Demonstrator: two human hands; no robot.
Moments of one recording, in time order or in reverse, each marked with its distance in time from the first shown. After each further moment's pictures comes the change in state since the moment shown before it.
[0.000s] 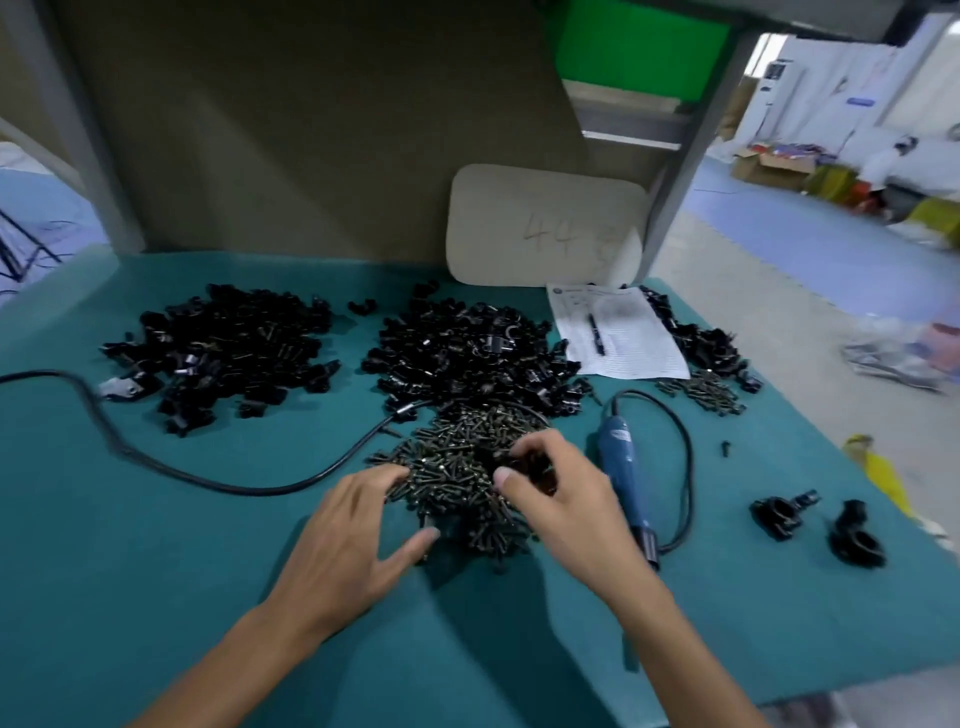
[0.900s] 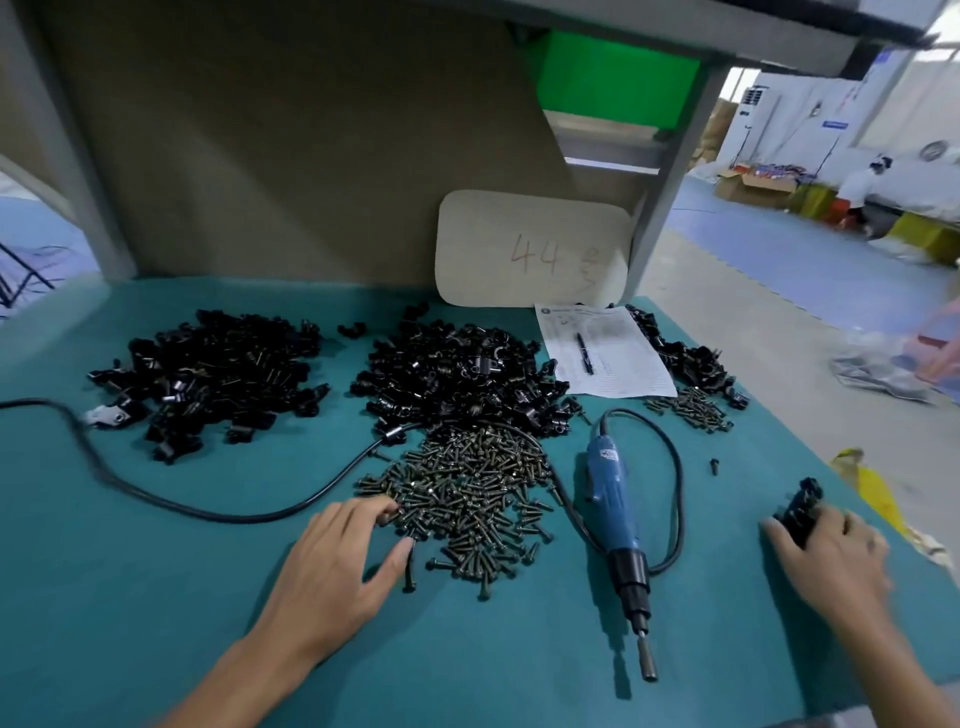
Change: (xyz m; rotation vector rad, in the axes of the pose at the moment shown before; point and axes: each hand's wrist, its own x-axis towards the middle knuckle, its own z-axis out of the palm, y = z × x) left_hand 0.002 0.002 0.002 -0.004 -0.016 -0.054; right_hand -0.015 0.225 -0.172 -0.647 0.381 0.691
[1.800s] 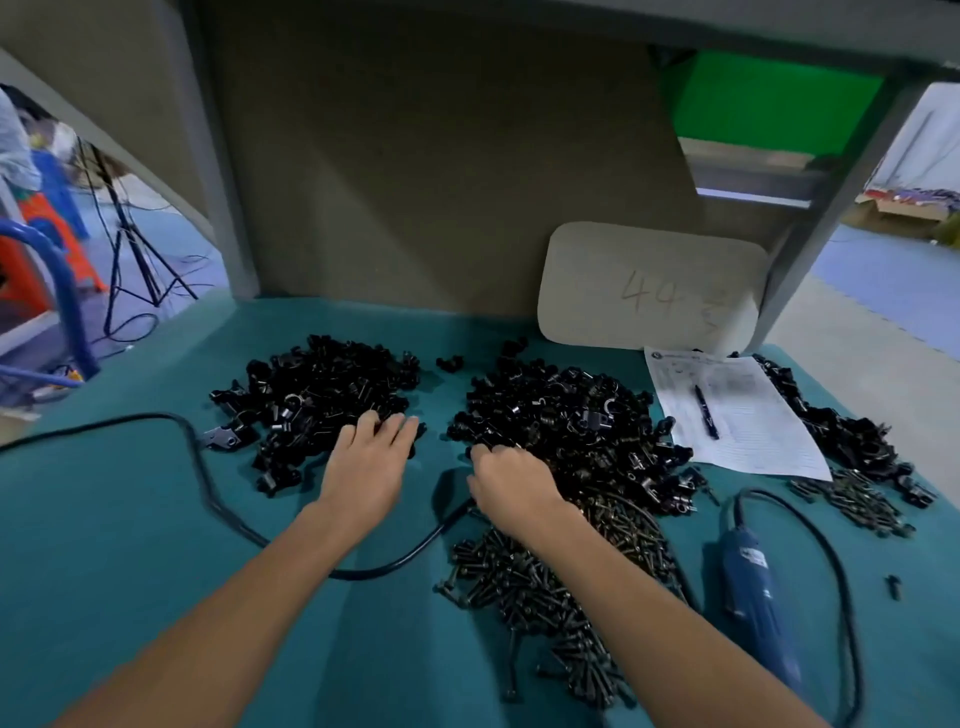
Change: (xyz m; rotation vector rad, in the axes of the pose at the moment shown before) left_hand 0.127 -0.125 -0.018 0.656 -0.139 -0.155; right_hand -0.146 -0.413 0.073 -0.167 -0.312 -1.174
